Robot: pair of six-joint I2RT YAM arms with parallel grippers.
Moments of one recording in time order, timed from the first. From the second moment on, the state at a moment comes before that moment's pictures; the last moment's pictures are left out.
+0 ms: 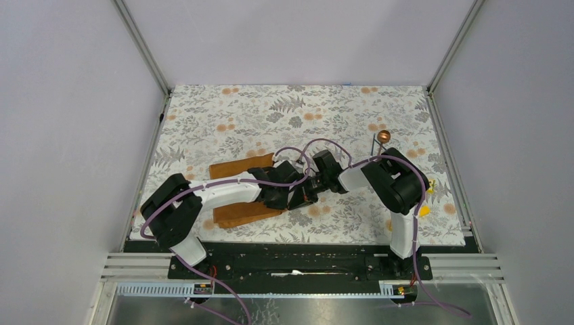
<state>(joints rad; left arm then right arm) -0.90 1.61 0.95 -0.54 -0.14 -0.72 0.63 1.98 0.84 0.24 -0.88 0.68</state>
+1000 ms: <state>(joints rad) -0.92 1.36 1.04 -0.67 -0.14 -0.72 0.63 1.86 0.74 0.26 -0.89 0.67</state>
